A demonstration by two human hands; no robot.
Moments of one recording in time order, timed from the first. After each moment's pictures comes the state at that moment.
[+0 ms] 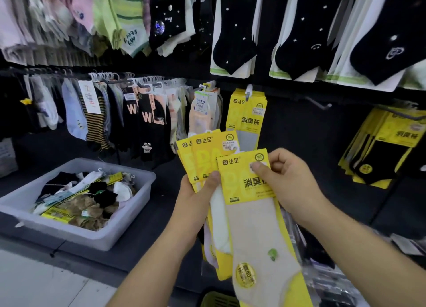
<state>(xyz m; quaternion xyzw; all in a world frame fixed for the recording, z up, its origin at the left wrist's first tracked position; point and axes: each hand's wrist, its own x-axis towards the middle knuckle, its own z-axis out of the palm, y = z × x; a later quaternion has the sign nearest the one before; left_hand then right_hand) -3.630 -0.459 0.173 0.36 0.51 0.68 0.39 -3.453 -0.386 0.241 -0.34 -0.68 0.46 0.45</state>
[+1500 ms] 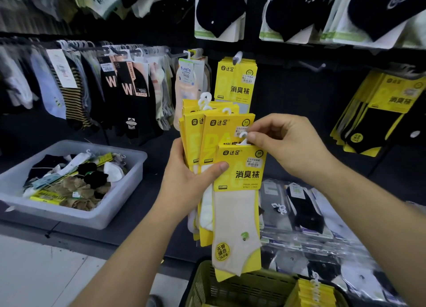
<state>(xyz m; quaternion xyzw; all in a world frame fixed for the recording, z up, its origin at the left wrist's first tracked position) -3.627 -0.466 0.169 0.48 0.53 0.66 0.22 -3.430 -0.372 0.254 -0.28 -0.79 0.36 0.41</state>
